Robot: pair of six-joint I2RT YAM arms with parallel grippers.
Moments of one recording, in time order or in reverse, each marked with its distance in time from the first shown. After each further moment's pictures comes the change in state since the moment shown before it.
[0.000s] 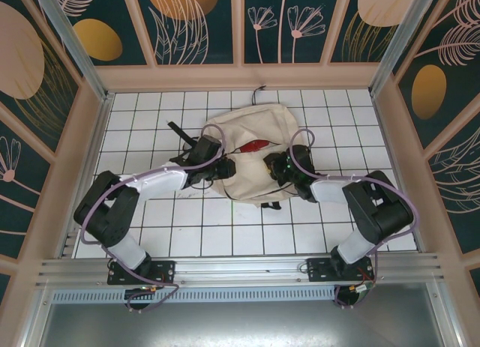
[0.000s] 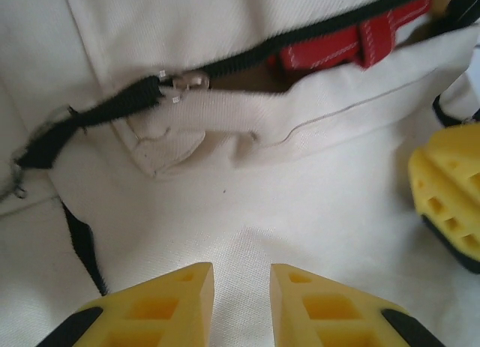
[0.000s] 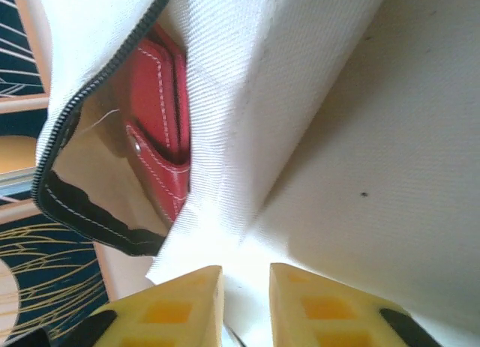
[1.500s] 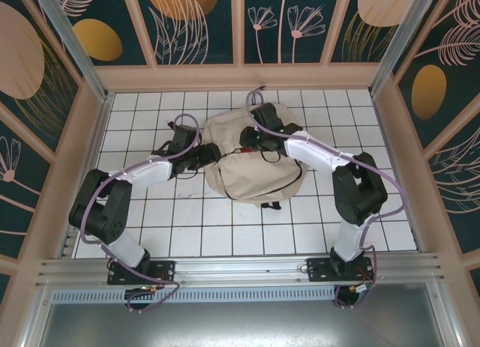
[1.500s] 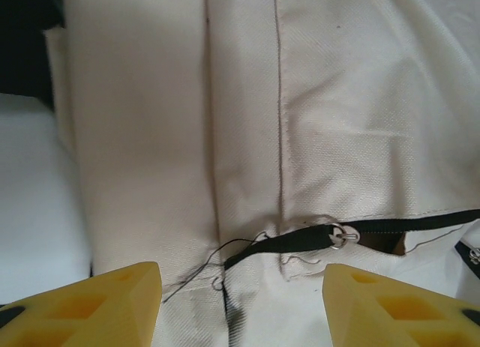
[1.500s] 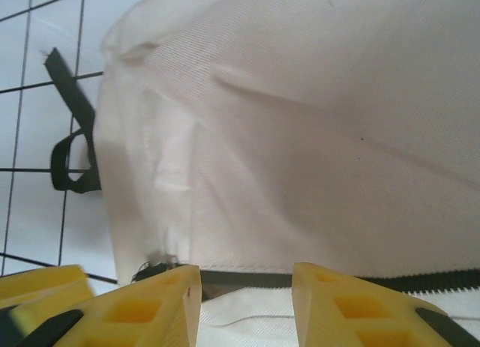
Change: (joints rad) left arm 0.208 0.021 -0.003 0.039 0.062 -0.100; right arm 0.116 0.213 0.772 -0.837 0.159 -0.774
